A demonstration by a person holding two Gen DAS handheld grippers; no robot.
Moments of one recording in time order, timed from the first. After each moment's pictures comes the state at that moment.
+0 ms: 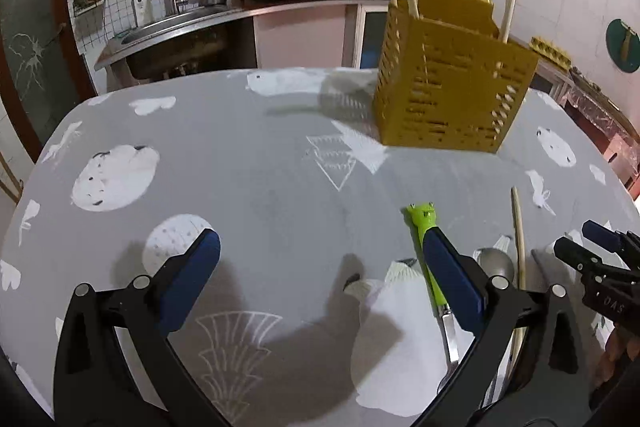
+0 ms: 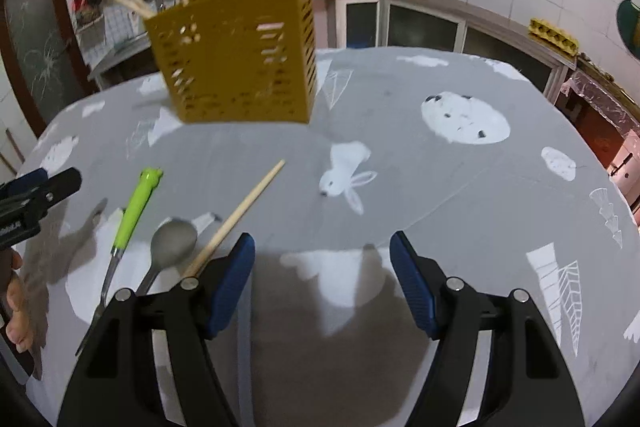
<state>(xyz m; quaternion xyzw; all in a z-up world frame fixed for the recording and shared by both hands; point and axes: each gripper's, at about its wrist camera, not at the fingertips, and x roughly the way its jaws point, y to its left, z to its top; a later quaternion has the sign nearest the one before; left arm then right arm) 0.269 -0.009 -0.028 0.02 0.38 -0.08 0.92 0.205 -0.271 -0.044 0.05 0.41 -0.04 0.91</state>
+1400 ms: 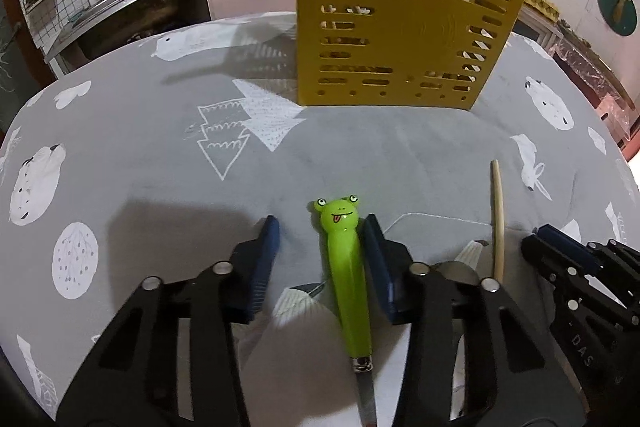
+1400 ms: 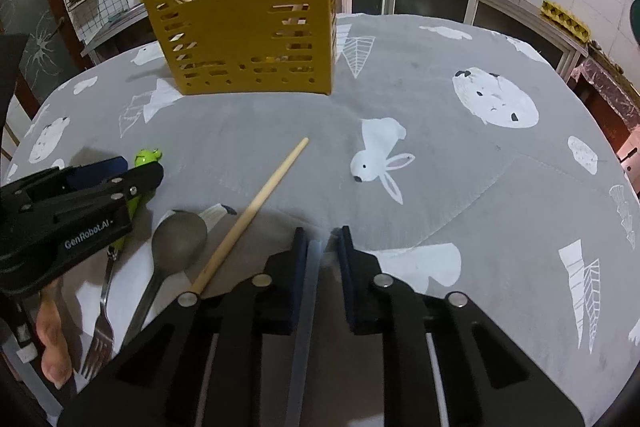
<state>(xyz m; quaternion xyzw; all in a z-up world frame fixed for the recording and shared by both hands) 0.308 -0.087 -0.058 0.05 0.47 -0.12 0.87 0.236 -0.258 -0.056 0.05 0.46 -0.04 0.88</state>
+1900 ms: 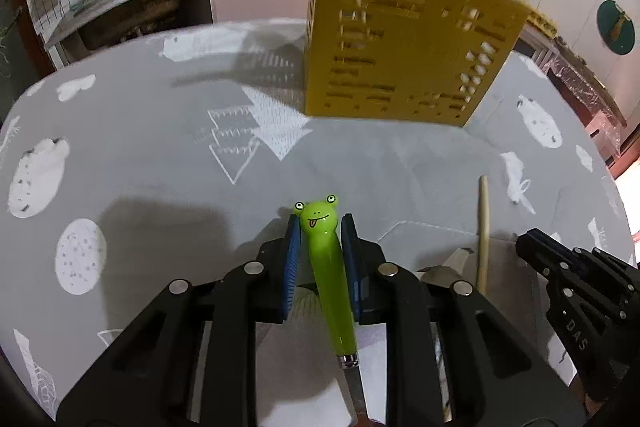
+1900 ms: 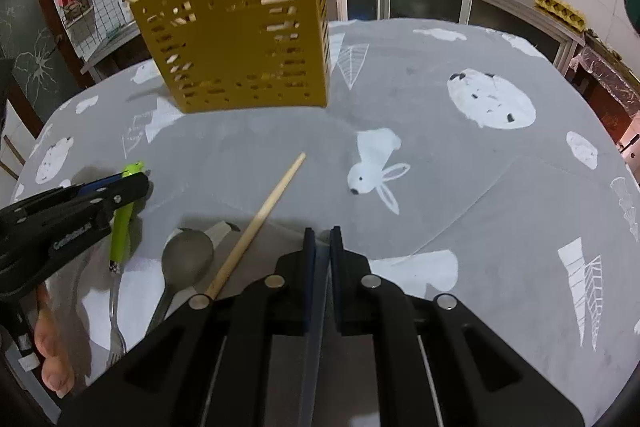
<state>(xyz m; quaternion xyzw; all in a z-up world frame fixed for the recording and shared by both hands) 0.303 -0.075 -0.042 0.02 0.46 -0.13 0.88 0.235 -0.264 -0.044 0.08 0.45 -0.04 0.89</state>
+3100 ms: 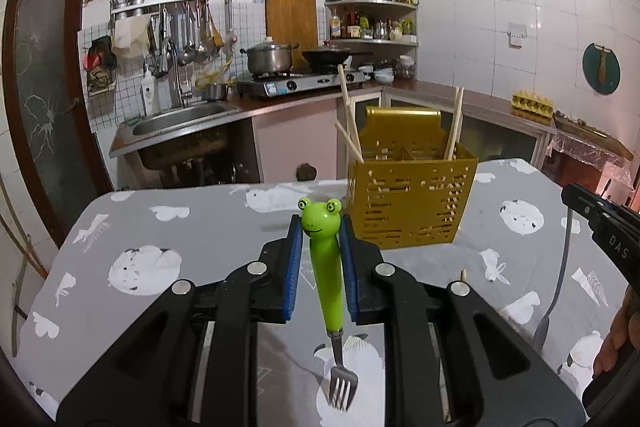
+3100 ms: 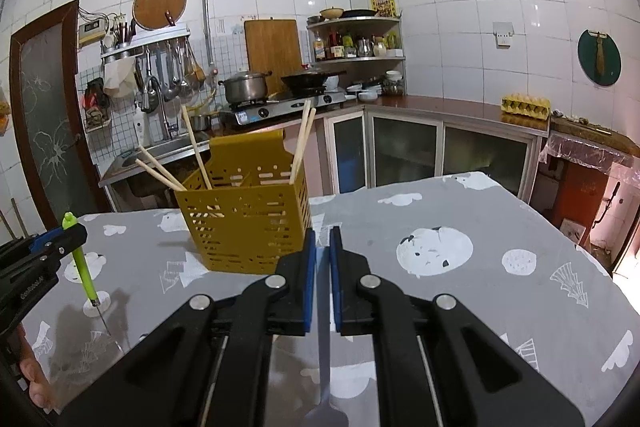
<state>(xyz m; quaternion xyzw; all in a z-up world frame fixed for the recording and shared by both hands) 0.222 -0.034 0.060 0.04 0.22 -0.08 0.97 0.179 -0.286 0.052 0.08 0.19 -0.07 0.98</state>
